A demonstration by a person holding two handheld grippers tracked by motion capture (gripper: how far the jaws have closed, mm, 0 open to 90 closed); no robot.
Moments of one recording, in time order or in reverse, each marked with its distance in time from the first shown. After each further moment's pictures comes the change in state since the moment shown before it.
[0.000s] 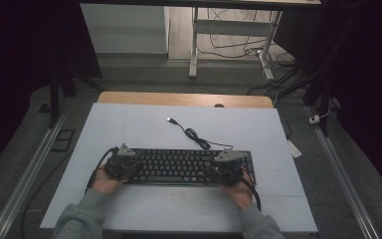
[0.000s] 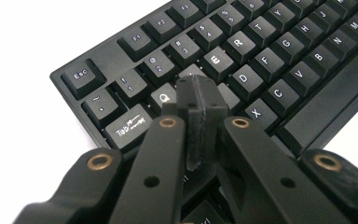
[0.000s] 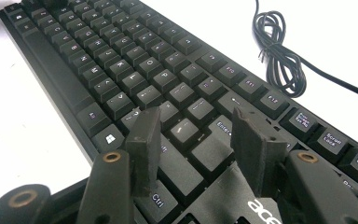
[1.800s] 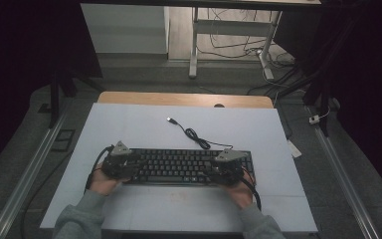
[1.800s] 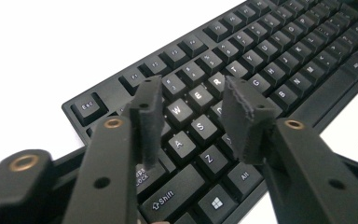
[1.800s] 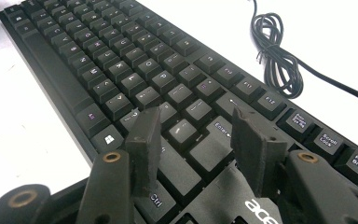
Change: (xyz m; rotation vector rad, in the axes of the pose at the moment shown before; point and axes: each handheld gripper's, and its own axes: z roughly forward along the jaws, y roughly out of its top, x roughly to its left) left arm -0.005 0.004 -0.018 -0.132 -0.014 -0.026; right arm -0.001 0.000 -0.001 -0.004 -0.002 -0.003
